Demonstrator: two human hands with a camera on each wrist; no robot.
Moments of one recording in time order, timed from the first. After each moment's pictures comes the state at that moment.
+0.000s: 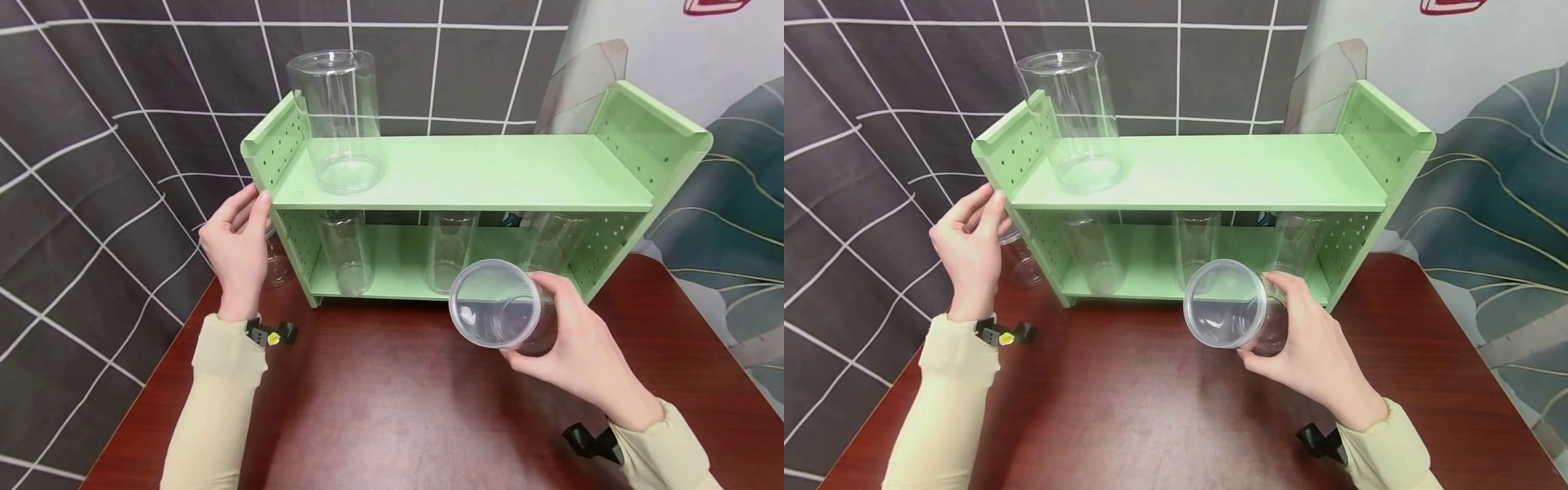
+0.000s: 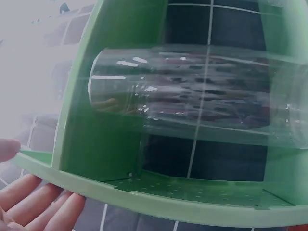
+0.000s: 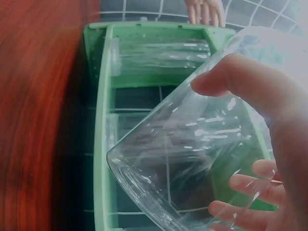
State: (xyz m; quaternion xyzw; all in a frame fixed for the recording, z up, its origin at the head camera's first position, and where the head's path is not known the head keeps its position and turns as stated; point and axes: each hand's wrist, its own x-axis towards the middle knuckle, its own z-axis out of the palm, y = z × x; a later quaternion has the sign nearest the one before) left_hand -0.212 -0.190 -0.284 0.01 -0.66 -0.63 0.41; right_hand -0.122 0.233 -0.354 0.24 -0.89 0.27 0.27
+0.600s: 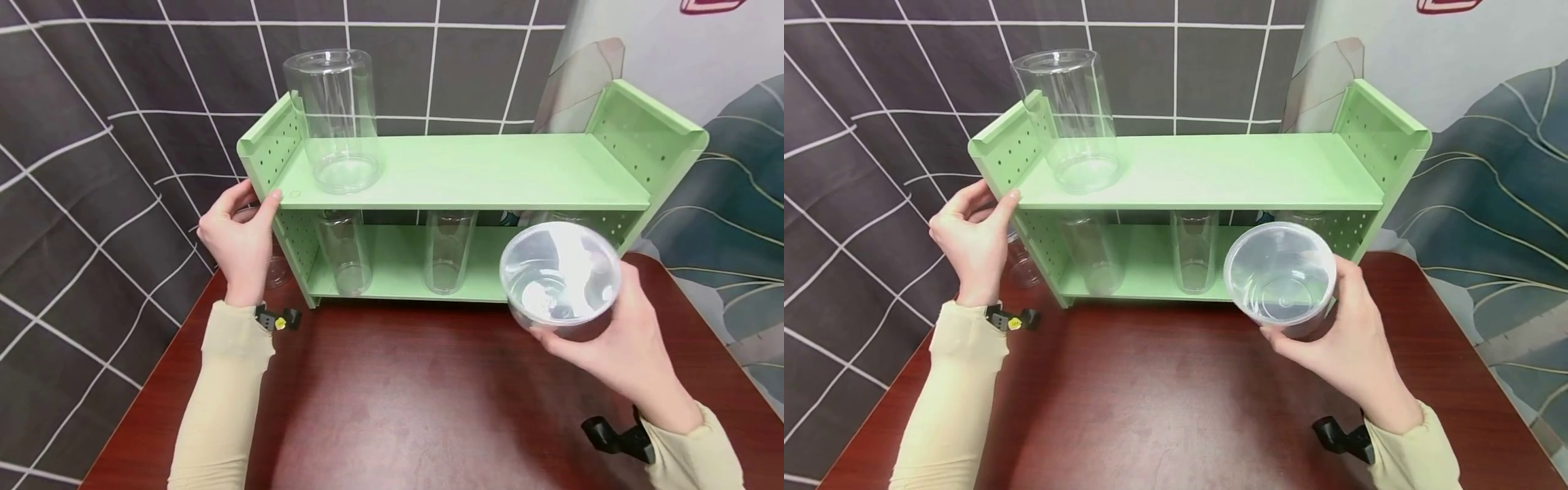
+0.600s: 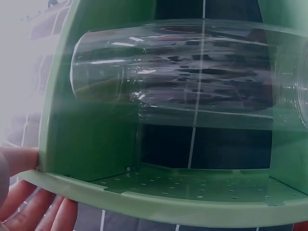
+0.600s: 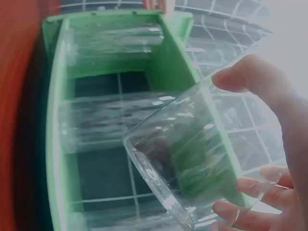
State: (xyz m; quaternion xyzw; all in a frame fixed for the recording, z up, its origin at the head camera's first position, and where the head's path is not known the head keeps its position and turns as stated) left_hand -0.207 -0.170 -0.263 0.06 -0.70 -0.55 0.45; right_hand -0.111 0.255 -0.329 0.15 -0.87 0.35 0.32
